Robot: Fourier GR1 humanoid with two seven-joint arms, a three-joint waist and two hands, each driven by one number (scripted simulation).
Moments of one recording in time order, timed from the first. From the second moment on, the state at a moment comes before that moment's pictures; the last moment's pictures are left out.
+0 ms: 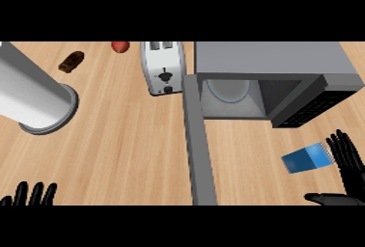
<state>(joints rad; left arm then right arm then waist) 0.73 0.04 -0.19 -2.17 0.21 -0.09 -0.41 -0.01 -0.27 -0.39 -1.01 0.06 0.41 -0.70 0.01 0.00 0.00</state>
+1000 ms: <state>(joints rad) 0.74 0.04 -0.21 -2.10 0.20 -0.10 -0.48 -0.21 -0.34 -0.32 -0.55 0.15 0.27 -0.96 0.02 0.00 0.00</state>
